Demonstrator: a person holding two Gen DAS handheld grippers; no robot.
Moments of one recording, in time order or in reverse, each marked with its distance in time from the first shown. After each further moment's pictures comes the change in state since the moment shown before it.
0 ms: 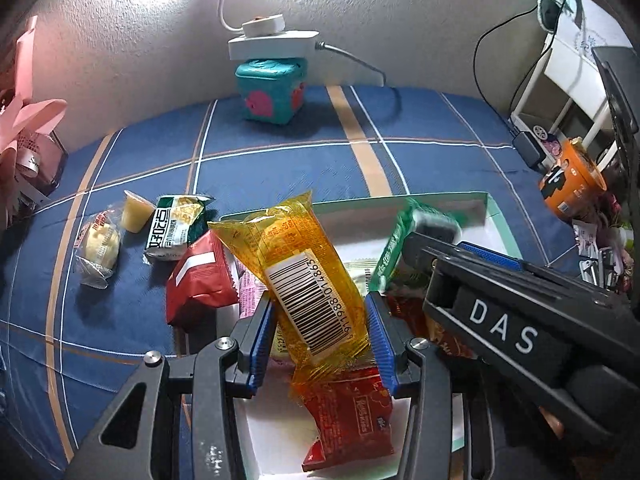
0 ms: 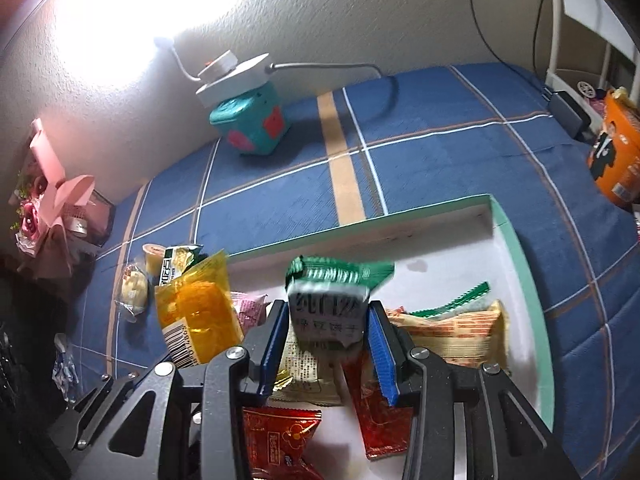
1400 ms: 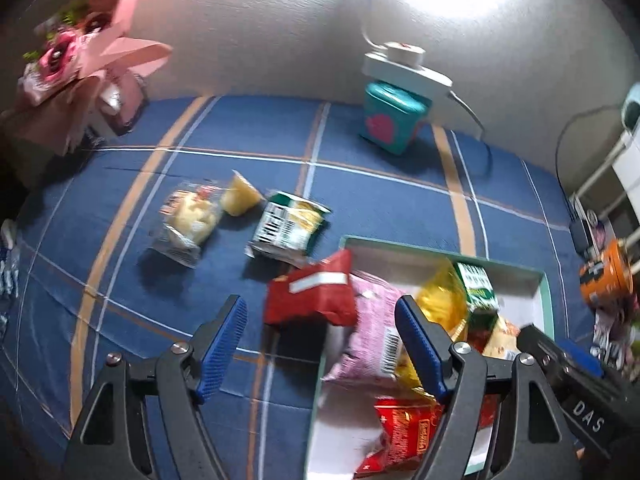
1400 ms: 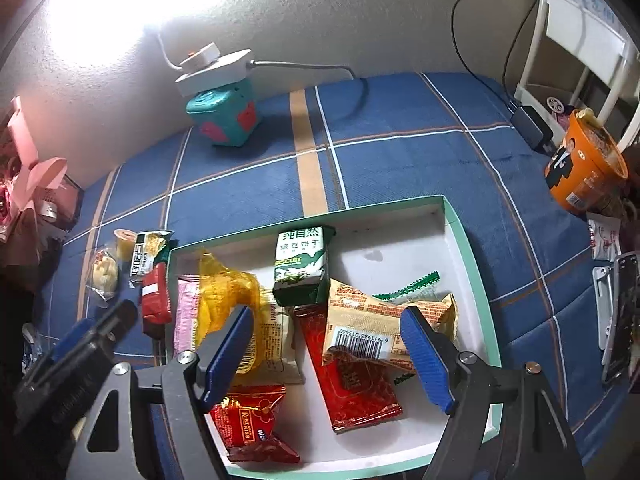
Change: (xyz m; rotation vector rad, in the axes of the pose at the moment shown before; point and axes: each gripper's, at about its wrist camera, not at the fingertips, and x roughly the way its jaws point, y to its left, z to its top) left arm -0.022 0.089 0.012 -0.306 -0.023 0.118; right arm -0.025 0.011 0.001 -0.044 0.042 -0.185
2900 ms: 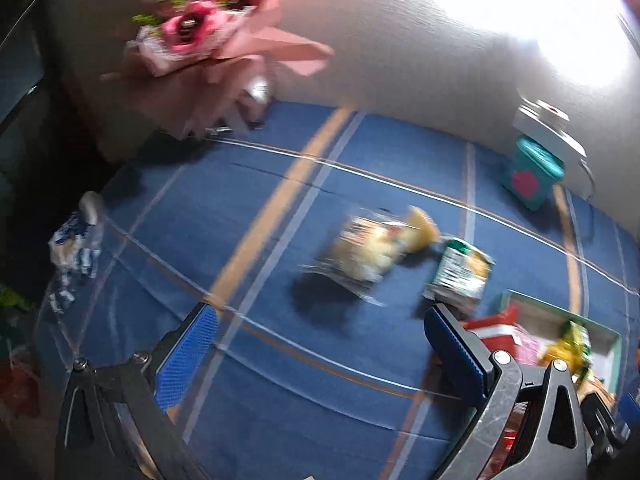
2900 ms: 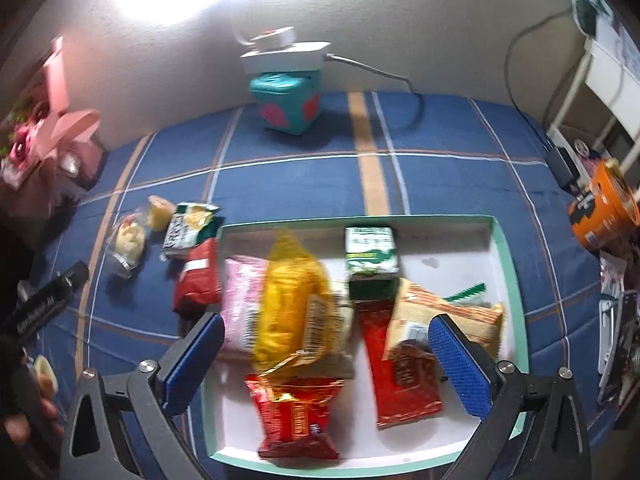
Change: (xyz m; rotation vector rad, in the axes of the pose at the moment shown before) left arm -0.012 0.120 0.015 -0.161 -0.051 0.283; right arm -0.002 0.065 -0.016 -0.157 -0.018 -0.001
